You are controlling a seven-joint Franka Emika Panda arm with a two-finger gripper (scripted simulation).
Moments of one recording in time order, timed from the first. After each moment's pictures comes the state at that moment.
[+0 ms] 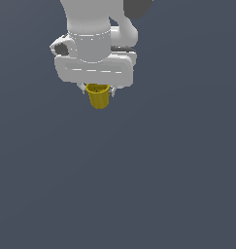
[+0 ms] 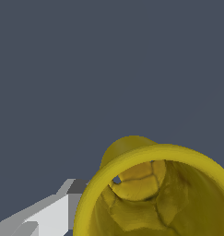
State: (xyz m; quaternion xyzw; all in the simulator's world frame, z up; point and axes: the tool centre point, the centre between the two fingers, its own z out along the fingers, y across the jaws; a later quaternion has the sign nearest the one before) arm -0.015 -0.058 0.364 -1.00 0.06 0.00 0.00
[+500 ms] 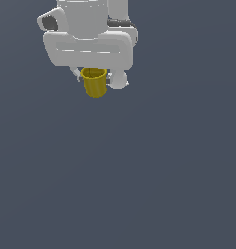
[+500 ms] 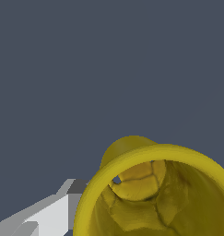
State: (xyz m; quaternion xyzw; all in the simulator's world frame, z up) arm -0.014 -0.063 0.410 -1.00 0.06 0.00 0.00
